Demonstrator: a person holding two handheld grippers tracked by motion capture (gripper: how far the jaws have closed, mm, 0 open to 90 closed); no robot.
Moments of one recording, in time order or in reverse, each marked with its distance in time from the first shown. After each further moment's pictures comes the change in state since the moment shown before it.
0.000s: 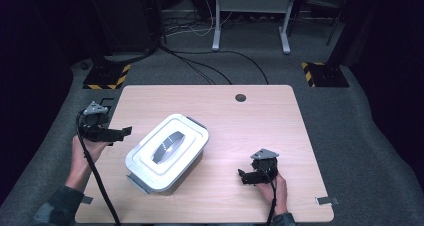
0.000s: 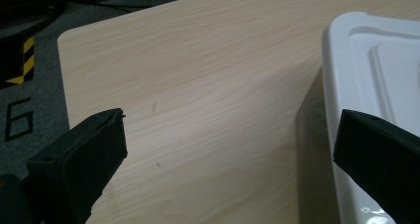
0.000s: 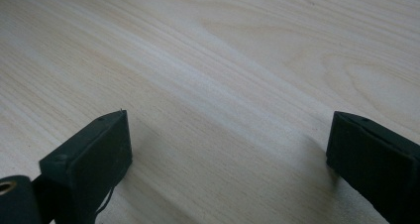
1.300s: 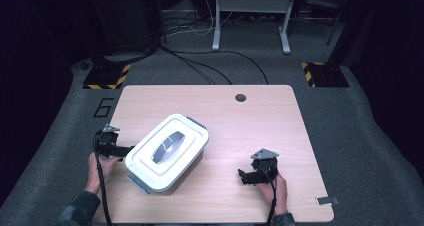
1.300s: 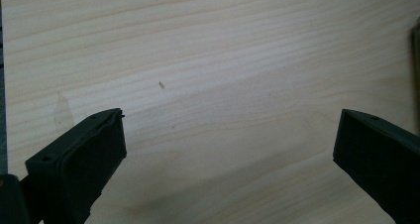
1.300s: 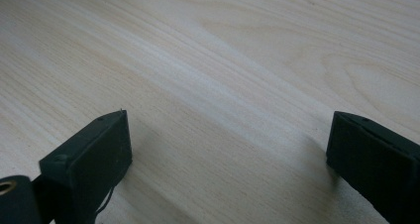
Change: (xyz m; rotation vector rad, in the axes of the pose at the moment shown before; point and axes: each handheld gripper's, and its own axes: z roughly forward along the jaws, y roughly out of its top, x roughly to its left) left arm 0.021 -0.086 0.088 0.144 0.024 -0.082; right arm 0.000 0.000 0.000 -0.001 0.000 -0.007
